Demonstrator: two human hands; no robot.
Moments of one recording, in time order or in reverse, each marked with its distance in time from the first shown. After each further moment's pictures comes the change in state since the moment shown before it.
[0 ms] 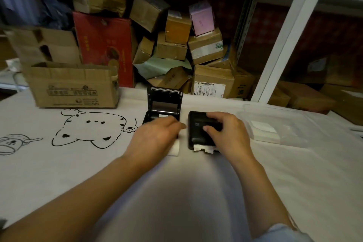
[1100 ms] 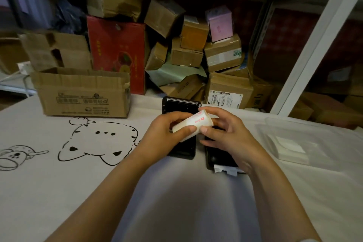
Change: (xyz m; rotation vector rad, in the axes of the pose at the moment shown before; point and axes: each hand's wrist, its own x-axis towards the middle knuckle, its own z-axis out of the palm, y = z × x) left_hand 0.029 -0.036 -0.002 -0.924 0.002 -0.462; right_hand 0.033 -0.030 0.019 0.816 -0.424 0.051
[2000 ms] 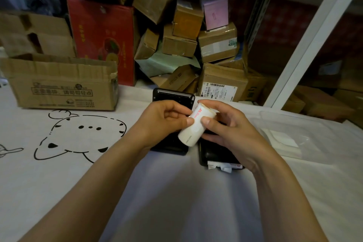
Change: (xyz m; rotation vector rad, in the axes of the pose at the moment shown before) left_hand 0.014 0.015 0.000 -0.297 -0.068 -0.248; right_hand -0.001 -0.003 -0.010 0.050 0.000 0.006
